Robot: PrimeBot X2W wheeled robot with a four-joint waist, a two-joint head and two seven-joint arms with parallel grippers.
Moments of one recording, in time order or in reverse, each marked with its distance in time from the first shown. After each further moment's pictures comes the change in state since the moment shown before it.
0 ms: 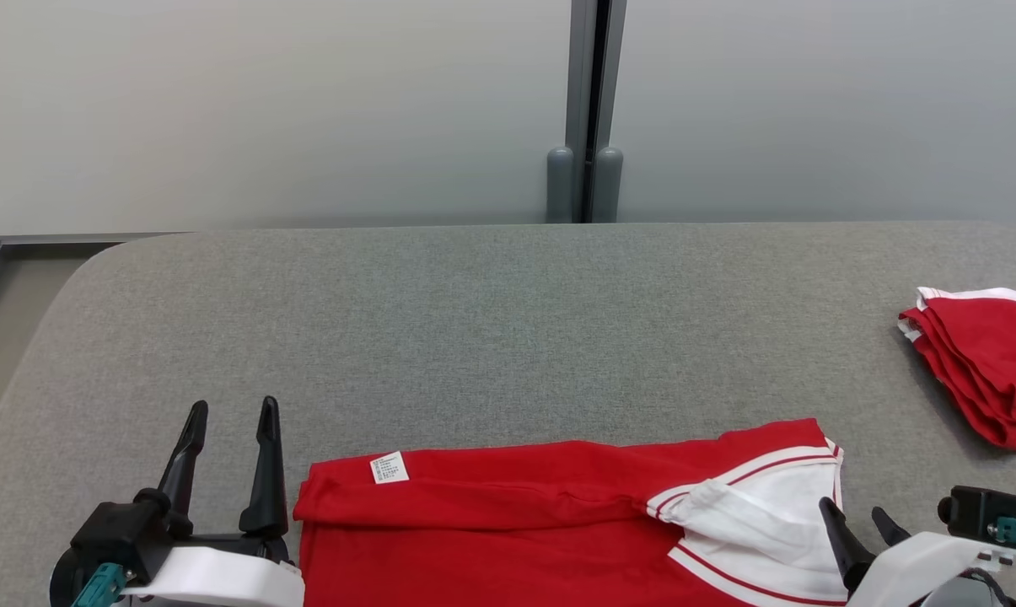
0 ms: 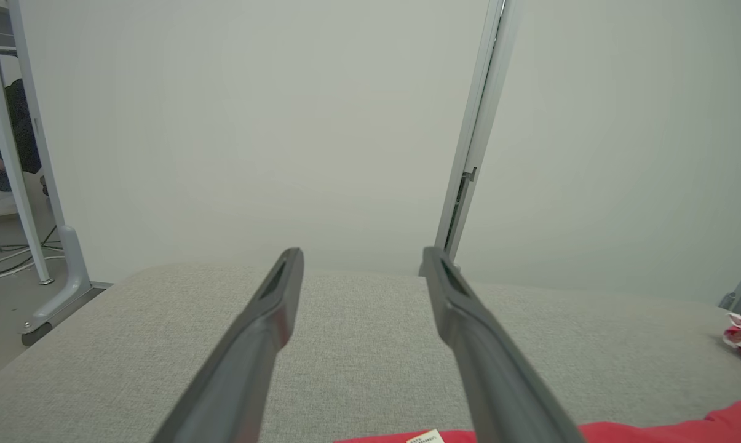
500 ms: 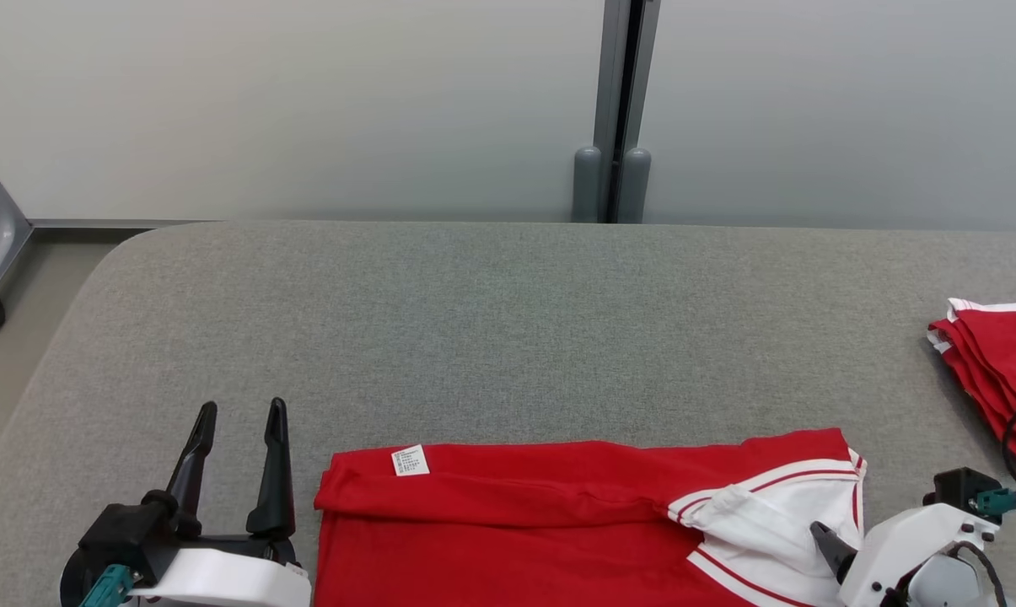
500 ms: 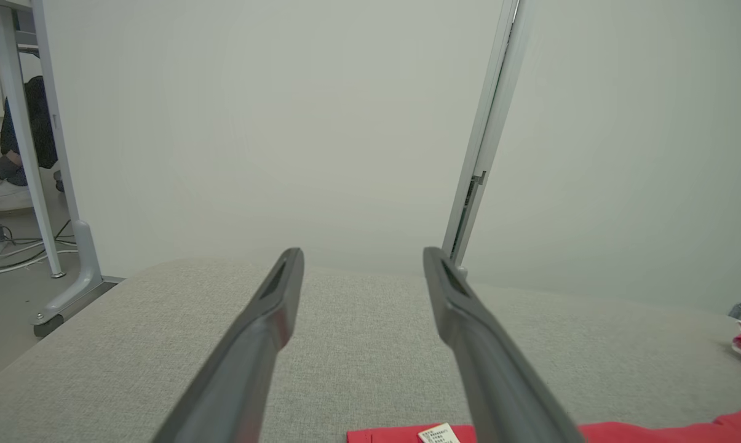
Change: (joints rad) left arm 0.000 -0.061 0.057 0.032 0.056 -0.077 0.000; right arm -0.119 0.085 -0.133 0.181 -0.018 -0.004 0.335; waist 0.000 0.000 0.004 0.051
